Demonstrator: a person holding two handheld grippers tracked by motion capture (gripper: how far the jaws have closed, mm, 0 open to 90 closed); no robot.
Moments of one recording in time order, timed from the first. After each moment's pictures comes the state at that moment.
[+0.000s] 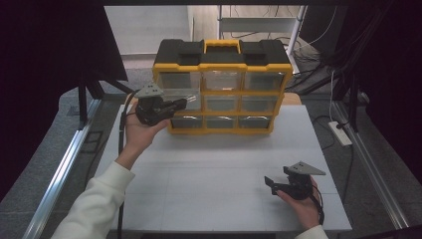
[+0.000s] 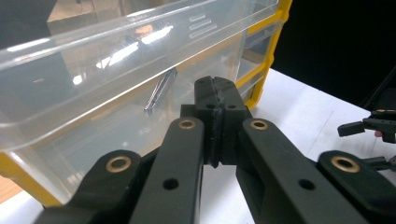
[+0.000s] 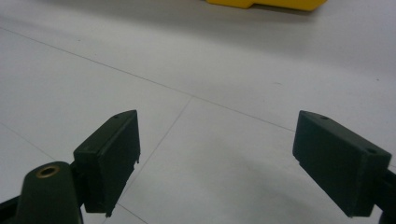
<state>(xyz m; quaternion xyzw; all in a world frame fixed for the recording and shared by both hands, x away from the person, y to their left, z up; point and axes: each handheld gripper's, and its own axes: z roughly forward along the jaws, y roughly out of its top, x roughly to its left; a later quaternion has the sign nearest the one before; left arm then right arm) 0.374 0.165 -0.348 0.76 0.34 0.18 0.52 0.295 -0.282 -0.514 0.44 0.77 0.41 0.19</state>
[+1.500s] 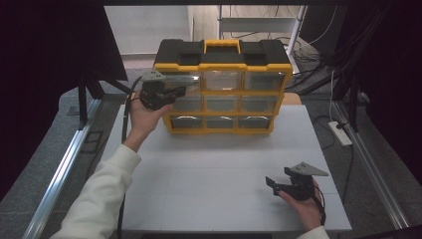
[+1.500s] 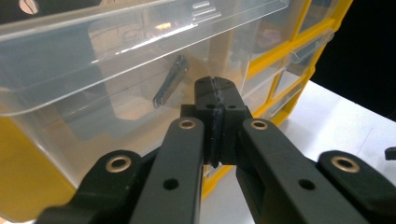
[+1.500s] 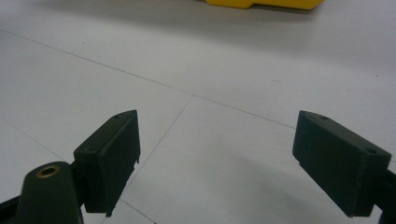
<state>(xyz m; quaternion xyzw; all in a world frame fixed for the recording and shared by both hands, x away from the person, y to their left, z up) 0.421 0.168 -0.346 0.76 0.37 0.20 0.50 0.294 -0.286 -0.514 0.45 0.77 0.42 0.19</state>
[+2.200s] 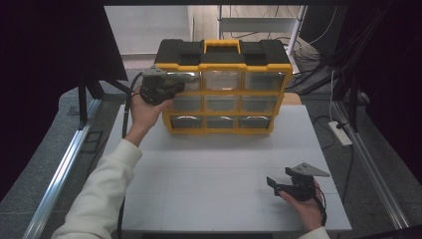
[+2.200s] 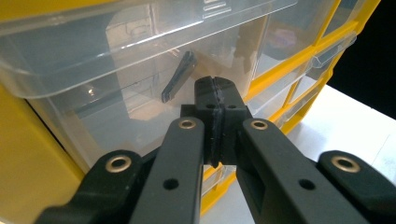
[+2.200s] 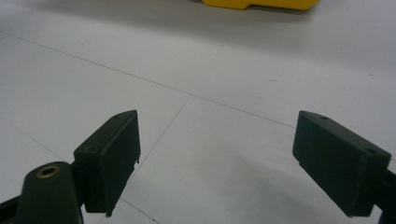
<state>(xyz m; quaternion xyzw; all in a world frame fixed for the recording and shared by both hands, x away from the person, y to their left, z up) 0.434 0.170 -0.346 0.75 0.39 0.20 0.49 0.292 -0.288 -0.513 0.45 0.76 0.42 0.19</state>
